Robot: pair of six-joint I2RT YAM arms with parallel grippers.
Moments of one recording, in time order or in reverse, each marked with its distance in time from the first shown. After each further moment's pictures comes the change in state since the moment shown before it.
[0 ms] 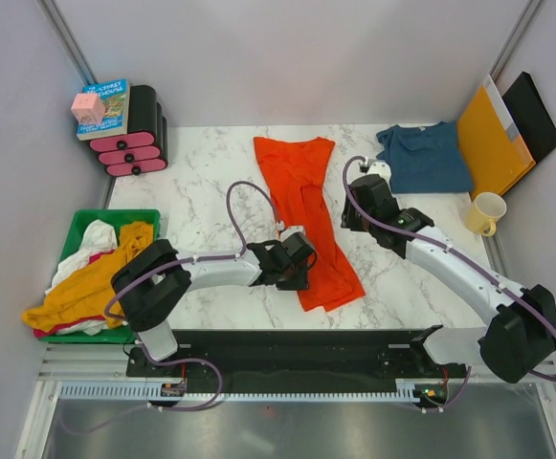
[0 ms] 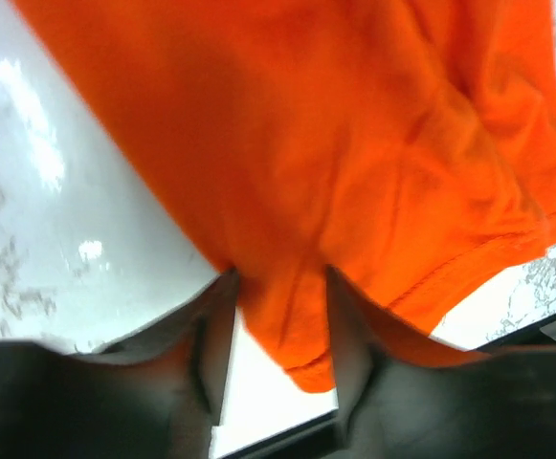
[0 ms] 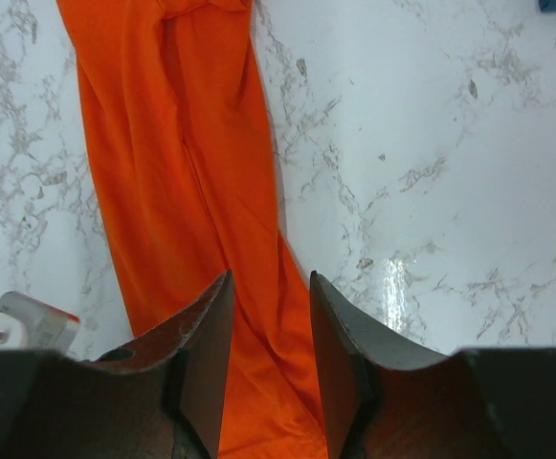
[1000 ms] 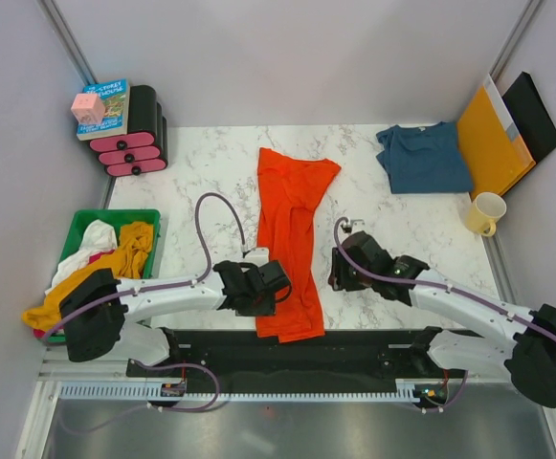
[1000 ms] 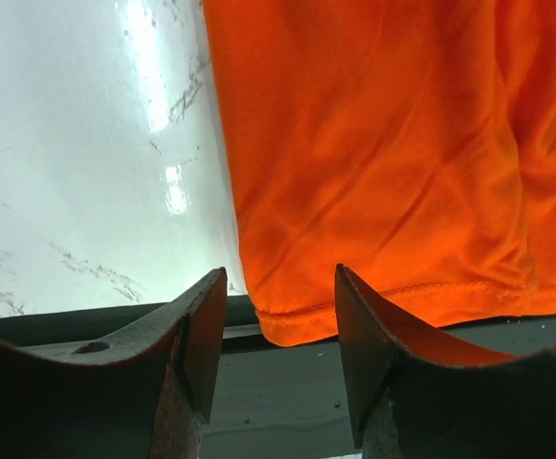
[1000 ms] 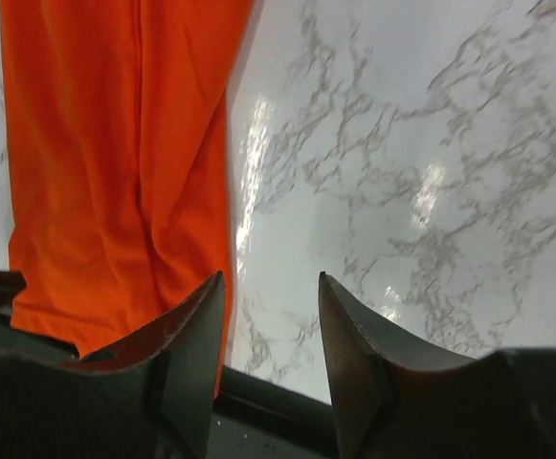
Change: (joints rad) left arm -0.120 -0.336 -0.161 -0.455 -0.173 -0.183; right arm 0.206 -0.176 -0.367 -0.002 -0.169 0.119
